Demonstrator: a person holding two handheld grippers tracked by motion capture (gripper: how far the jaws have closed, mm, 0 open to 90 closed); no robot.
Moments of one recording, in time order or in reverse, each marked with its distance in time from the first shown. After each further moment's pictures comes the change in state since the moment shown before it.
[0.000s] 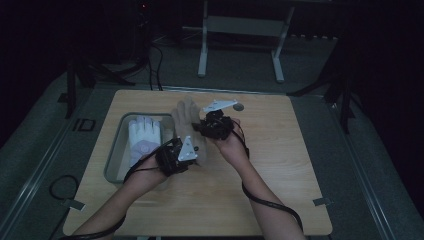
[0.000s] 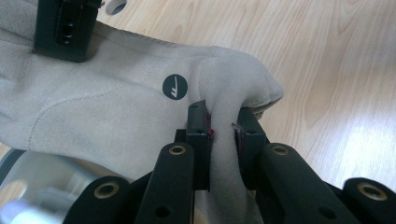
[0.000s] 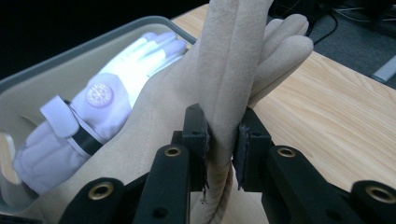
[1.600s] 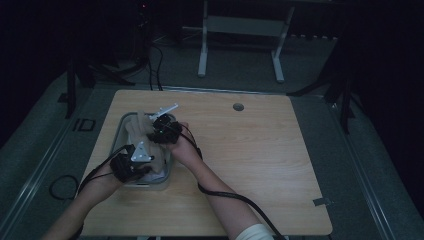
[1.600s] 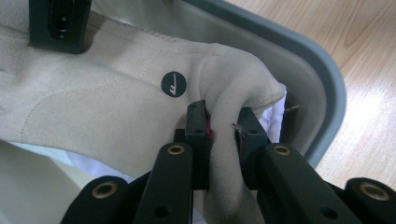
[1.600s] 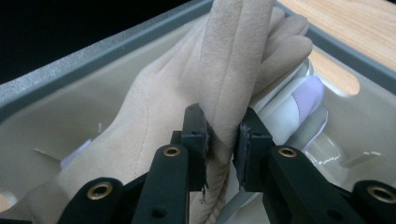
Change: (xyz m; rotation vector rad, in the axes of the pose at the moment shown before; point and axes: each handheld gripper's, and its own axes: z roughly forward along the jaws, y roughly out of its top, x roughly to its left) left arm 0.033 -0.110 -0.021 0.151 -0.025 -0.197; right arm 0.068 0.023 0.133 0.135 0.141 -0.032
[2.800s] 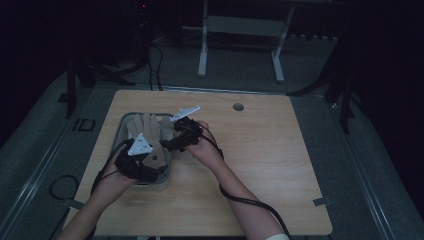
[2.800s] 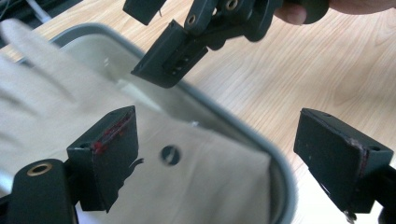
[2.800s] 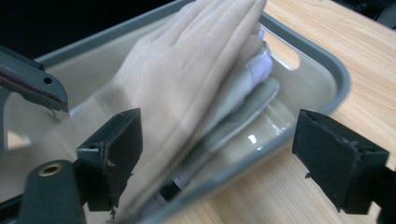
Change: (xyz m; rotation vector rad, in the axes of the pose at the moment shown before) left arm -0.016 0.027 -0.013 -0.254 0.011 -0.150; right arm -0.017 -0.028 -0.058 -0.048 -0.013 -0.047
